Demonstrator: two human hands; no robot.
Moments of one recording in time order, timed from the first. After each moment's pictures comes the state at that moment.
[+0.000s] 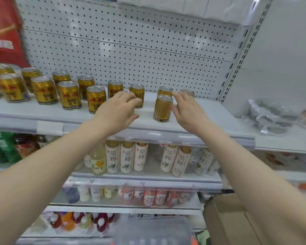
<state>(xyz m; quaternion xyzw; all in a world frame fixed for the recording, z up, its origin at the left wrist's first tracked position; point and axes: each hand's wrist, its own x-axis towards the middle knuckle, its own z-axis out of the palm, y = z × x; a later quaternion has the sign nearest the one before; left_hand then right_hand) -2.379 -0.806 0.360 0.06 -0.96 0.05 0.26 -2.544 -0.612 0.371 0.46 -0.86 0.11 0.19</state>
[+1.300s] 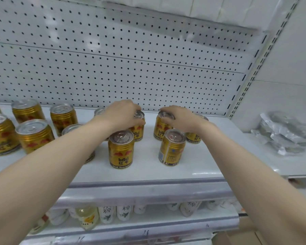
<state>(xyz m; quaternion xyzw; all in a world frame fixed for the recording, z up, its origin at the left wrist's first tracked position) -2.544 -0.911 0.403 0.10 -0.99 -0.03 0.11 -2.673 -0.732 0.399 0.44 -0.89 0.10 -0.01</state>
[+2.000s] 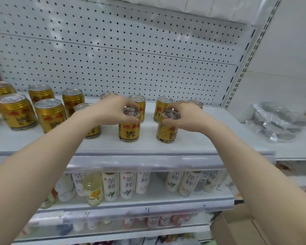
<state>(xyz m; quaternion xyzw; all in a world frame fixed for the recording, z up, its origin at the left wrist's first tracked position) -2.461 -0.896 0.397 0.06 -0.99 -0.10 0.11 -2.588 -0.678 0.398 0.42 -0.90 0.10 0.05</state>
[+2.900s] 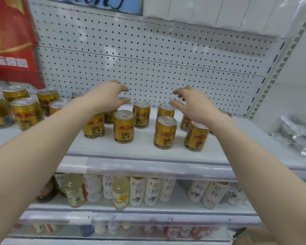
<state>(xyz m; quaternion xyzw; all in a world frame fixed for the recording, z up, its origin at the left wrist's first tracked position) -2.410 -0.985 0.427 0.16 -0.97 -0.03 0.18 -2.559 -0.759 0.427 0.45 -0.87 0.16 0.16</state>
